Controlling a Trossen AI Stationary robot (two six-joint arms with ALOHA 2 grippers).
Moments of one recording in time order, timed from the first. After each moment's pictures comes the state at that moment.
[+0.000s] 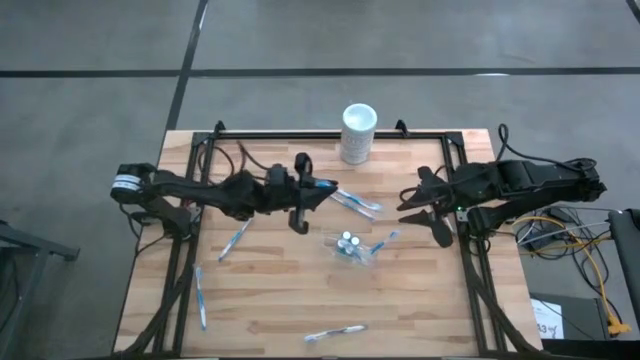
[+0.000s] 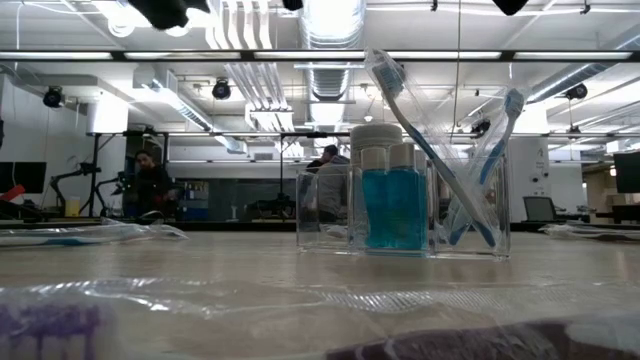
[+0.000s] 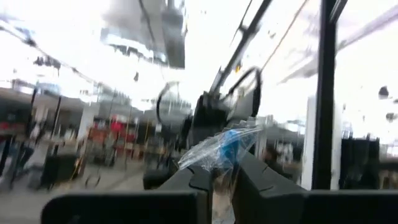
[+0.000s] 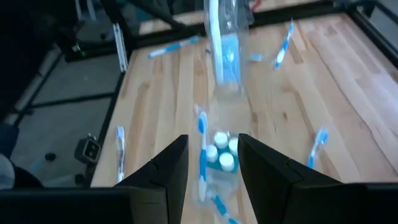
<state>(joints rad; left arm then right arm) -0.03 1.51 0.93 1.16 -0.04 -0.14 0.17 0.89 1.08 -0.70 0.01 0.29</state>
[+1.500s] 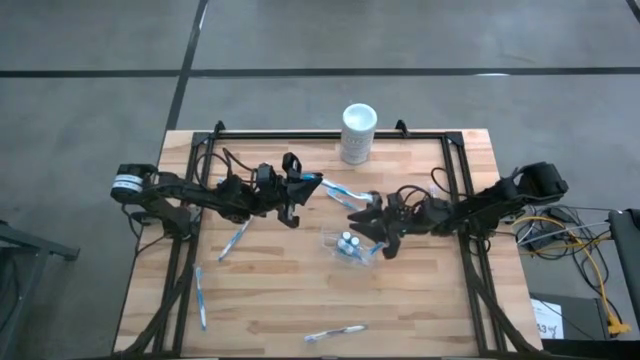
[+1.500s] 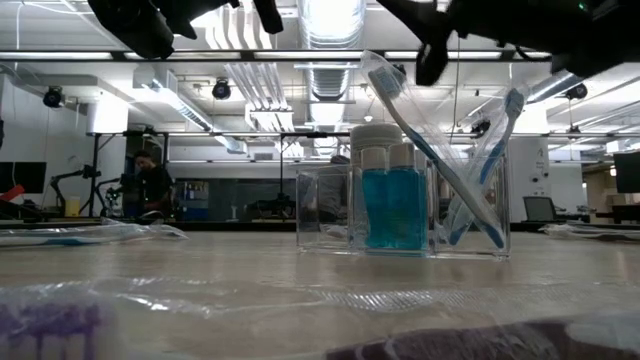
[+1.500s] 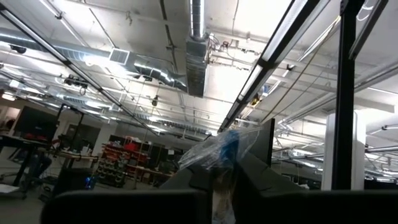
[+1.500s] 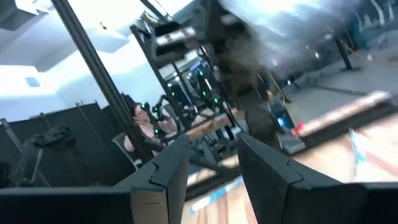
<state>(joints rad) -0.02 1.51 0.78 1.42 -0.14 -0.19 0.19 1.42 0.47 1.21 0.13 0.50</state>
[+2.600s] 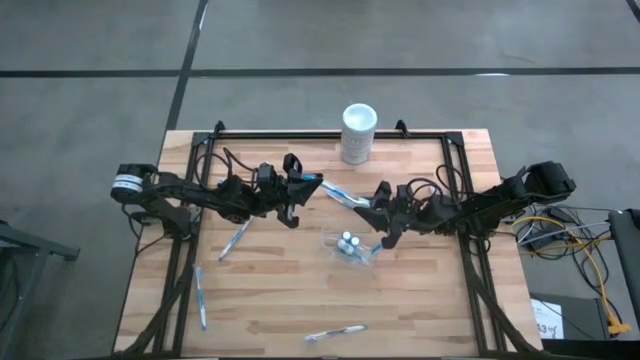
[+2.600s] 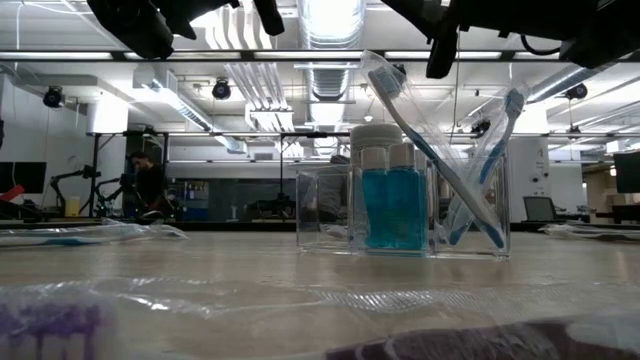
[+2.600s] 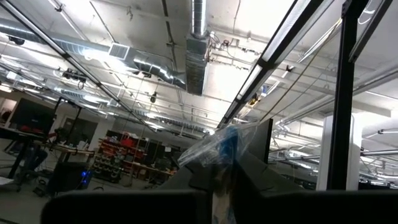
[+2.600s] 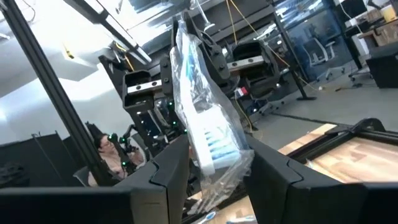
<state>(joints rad) -0.02 1.51 0.78 1.41 -0.14 -0.23 0.19 1.35 0.47 1.19 0.32 0.44</state>
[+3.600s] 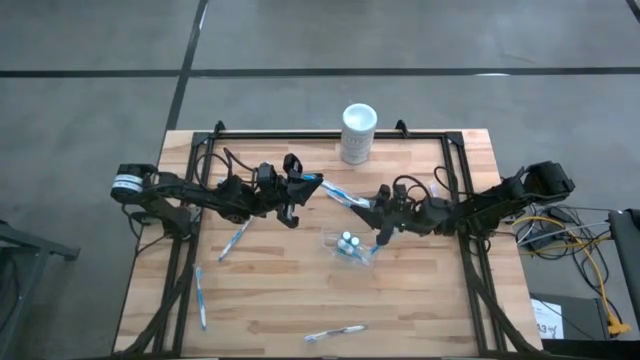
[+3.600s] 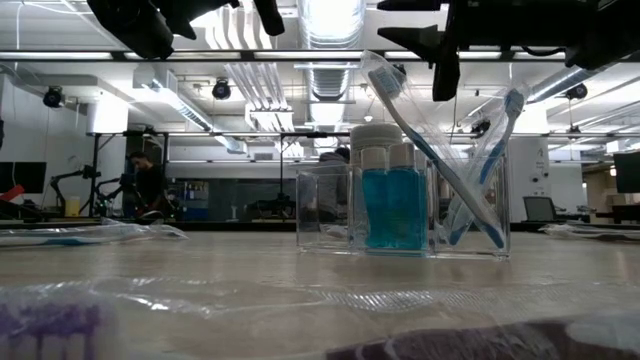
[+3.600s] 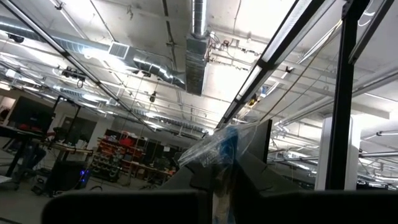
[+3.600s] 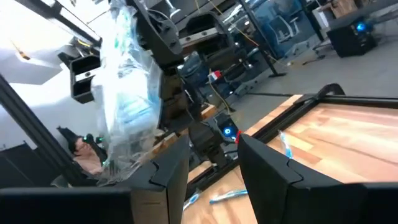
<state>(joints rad) -0.02 1.51 0.78 1.41 -0.14 -0.24 0.20 1.36 0.47 1.08 0.43 0.57</state>
